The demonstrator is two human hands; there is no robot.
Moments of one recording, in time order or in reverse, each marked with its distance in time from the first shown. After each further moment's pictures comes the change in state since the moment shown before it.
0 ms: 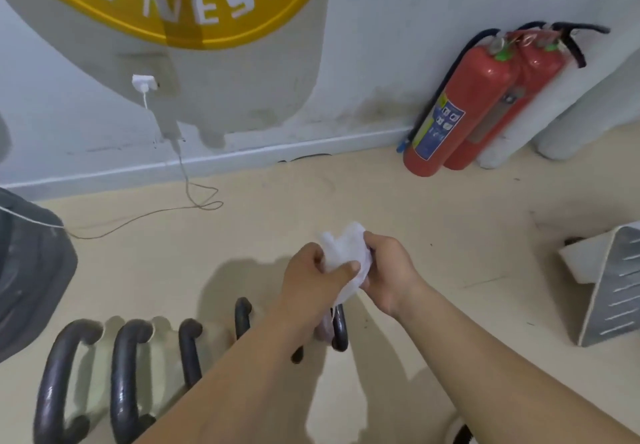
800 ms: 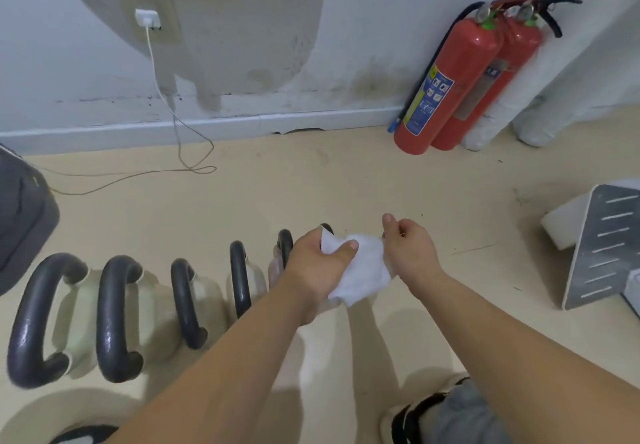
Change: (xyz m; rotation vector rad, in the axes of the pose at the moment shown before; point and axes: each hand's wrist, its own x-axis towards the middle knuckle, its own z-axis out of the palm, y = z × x) left_hand -0.029 -0.100 0.025 -0.122 -0.087 0.006; right_hand -0.006 0.082 -0.075 -0.821 0.380 -0.472
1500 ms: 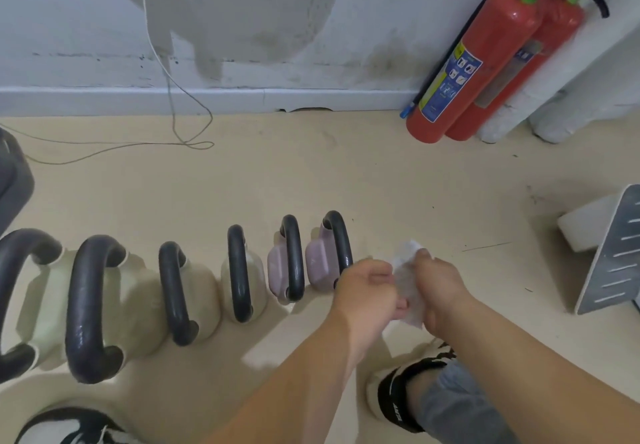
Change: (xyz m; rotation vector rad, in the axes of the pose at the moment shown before) left_hand -0.008 -0.036 0.047 -0.273 -0.136 -0.125; right_hand -0.018 0.041 0.017 0.320 -0.036 0.453
